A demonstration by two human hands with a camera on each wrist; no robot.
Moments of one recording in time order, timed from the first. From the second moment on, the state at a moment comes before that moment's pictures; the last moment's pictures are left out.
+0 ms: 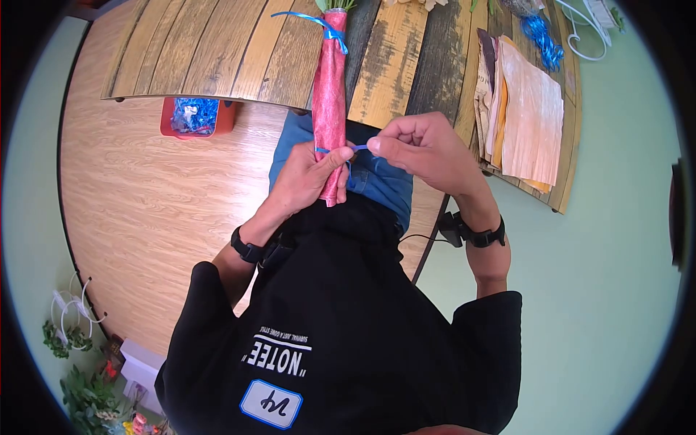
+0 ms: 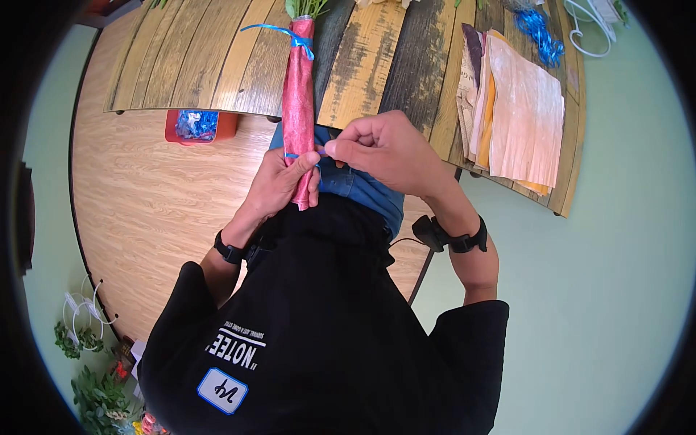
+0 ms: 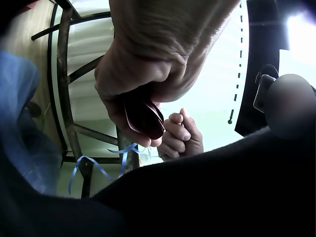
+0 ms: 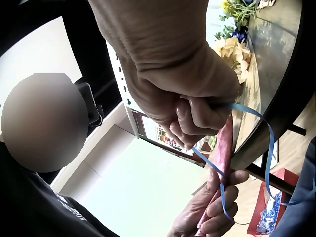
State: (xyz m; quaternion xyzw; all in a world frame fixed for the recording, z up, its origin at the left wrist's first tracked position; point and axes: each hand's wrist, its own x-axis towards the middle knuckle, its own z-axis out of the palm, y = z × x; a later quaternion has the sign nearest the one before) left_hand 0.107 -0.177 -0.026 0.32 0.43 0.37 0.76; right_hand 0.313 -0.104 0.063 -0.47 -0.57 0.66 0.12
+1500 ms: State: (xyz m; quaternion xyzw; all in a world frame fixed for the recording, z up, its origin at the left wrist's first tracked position) left_hand 0.113 -0.186 -0.033 0.38 0.47 0.38 0.70; right_hand 0.178 -0.055 0.076 -0.32 -0.69 0.65 0.00
